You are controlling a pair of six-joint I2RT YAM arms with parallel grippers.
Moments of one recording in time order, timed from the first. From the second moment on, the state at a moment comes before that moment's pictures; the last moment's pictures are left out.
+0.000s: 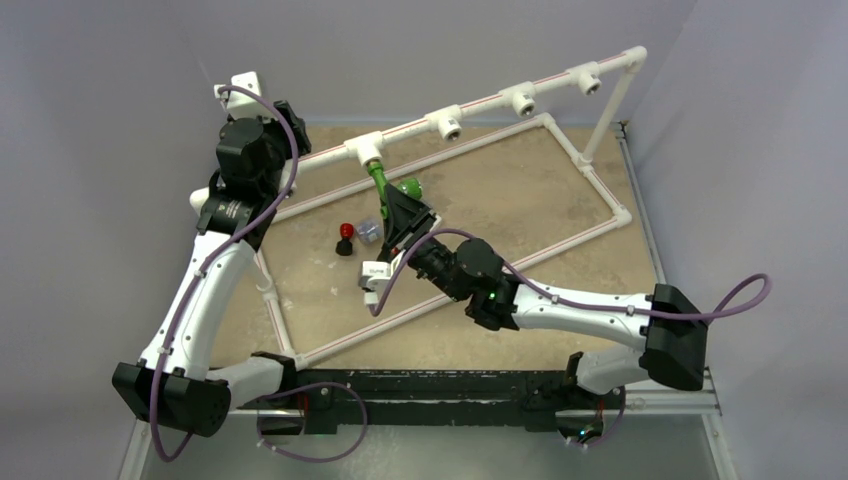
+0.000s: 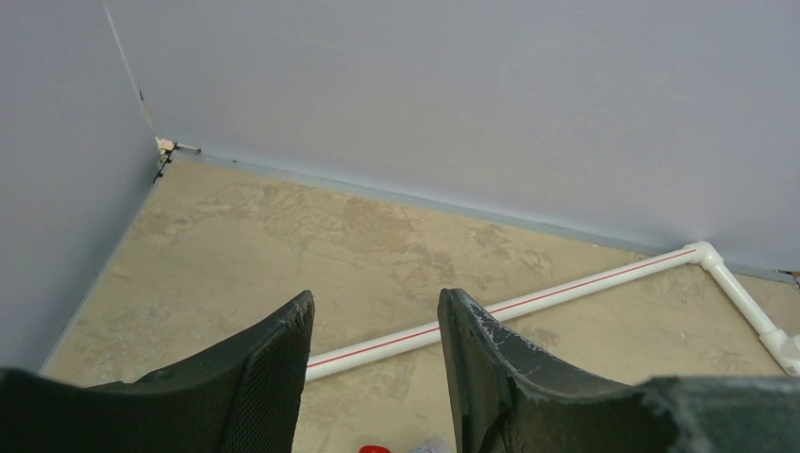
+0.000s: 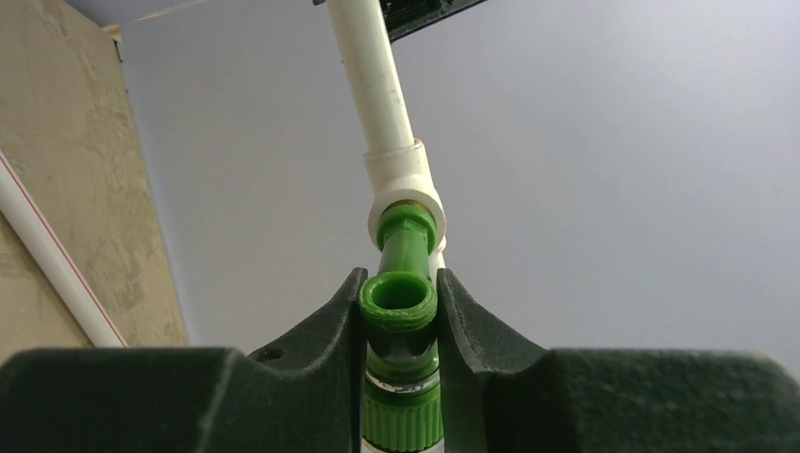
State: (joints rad) left arm -0.21 1.18 1.29 -0.23 -0.26 -0.25; right arm 1.17 1.37 0.95 0.68 0.24 -1.47
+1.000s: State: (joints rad) left arm -0.22 1.18 1.29 -0.22 -0.27 -0.25; right arm 1.18 1.43 0.92 0.97 0.37 -0.71
